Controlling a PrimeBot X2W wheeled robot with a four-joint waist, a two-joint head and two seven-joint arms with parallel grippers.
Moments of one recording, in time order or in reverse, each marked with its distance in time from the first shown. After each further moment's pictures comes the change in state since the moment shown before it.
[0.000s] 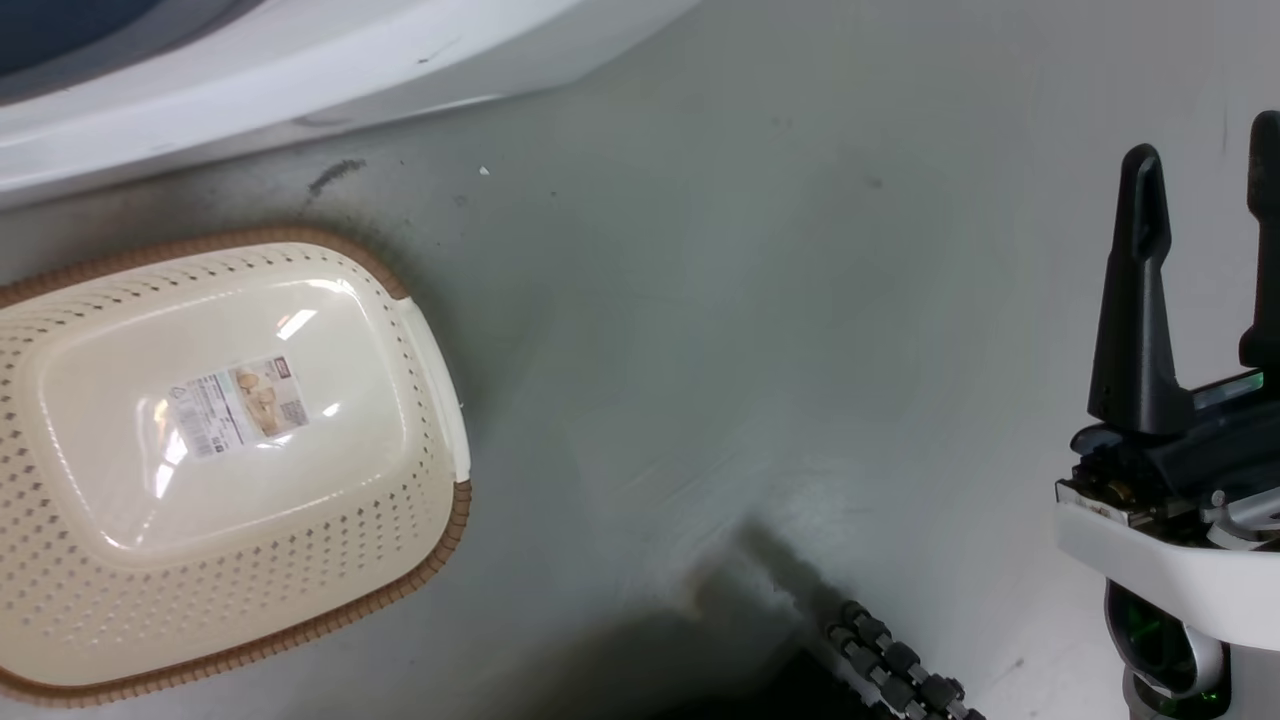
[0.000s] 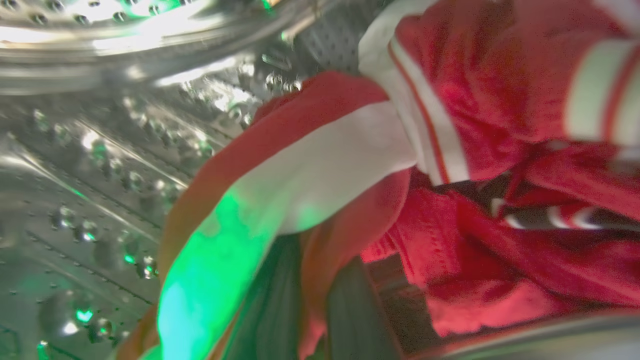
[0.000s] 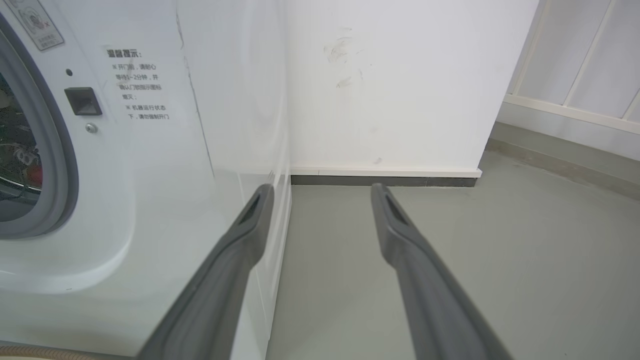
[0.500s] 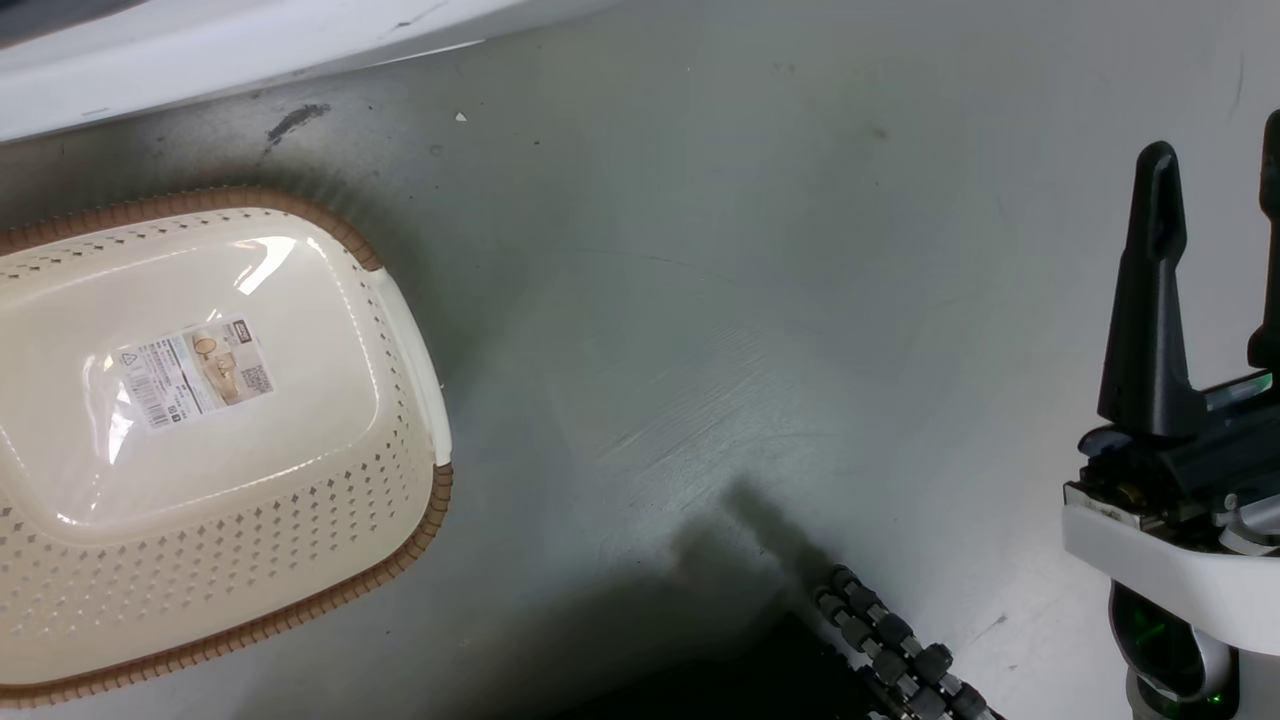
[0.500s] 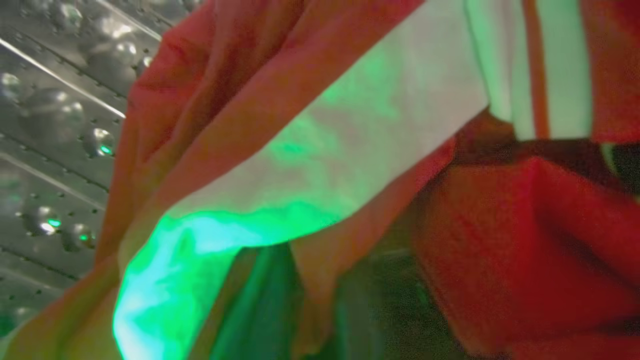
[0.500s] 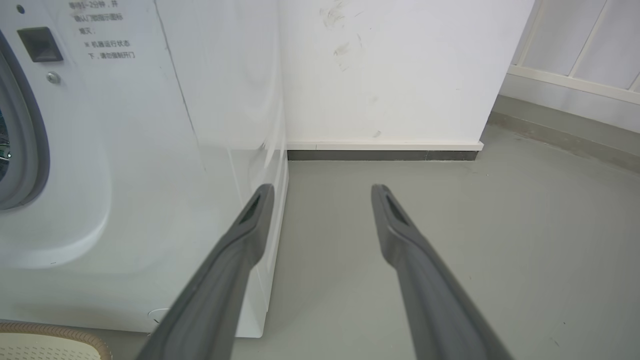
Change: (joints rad) left arm -0.010 -0.005 0.144 -0.042 0.061 0.001 0.309; right arm -0.001 0.000 -0.002 -0.013 0.020 0.000 0.000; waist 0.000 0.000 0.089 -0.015
